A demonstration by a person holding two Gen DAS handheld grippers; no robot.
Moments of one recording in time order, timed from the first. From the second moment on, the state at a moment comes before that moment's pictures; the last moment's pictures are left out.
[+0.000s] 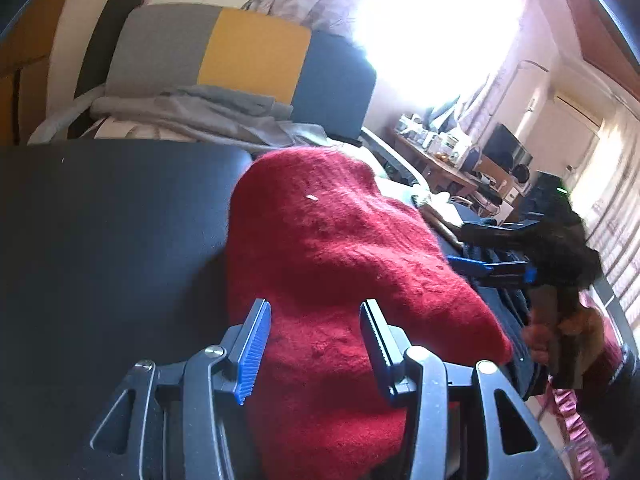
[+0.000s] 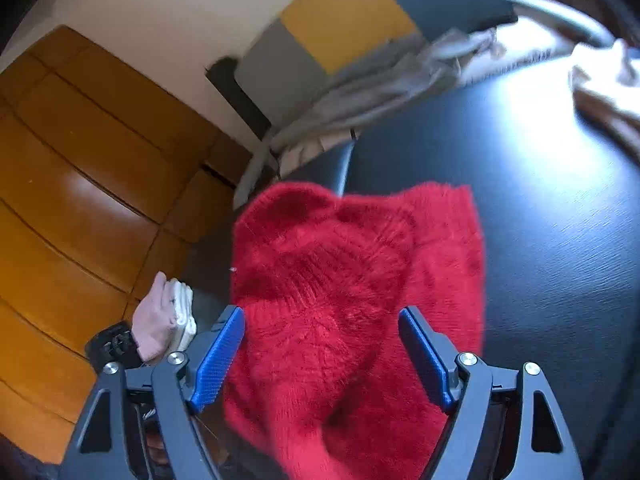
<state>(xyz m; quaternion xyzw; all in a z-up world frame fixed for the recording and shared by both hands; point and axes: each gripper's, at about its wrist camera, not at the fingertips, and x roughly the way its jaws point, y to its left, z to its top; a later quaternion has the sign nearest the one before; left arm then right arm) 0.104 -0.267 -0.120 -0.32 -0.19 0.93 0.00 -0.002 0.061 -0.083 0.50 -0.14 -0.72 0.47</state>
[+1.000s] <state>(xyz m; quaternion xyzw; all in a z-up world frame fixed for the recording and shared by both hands) 0.052 -0.222 -0.100 -0.36 -0.09 0.93 0.06 -0.009 0.093 -0.088 0.43 -0.07 -0.82 0.38</state>
